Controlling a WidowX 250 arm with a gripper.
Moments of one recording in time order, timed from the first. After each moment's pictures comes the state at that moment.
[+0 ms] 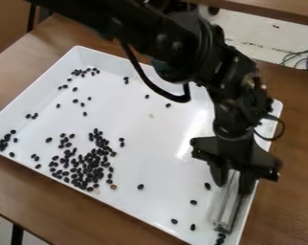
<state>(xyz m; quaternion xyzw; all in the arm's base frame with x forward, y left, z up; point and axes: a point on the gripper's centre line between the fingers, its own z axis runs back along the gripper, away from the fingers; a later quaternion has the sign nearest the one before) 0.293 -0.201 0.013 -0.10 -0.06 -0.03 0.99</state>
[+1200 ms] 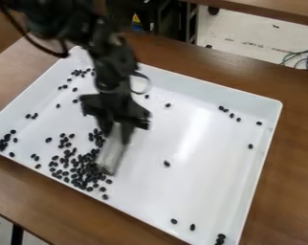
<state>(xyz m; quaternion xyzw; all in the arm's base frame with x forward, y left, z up) 0.287 0.035 0.000 0.06 -0.01 0.11 0.99</state>
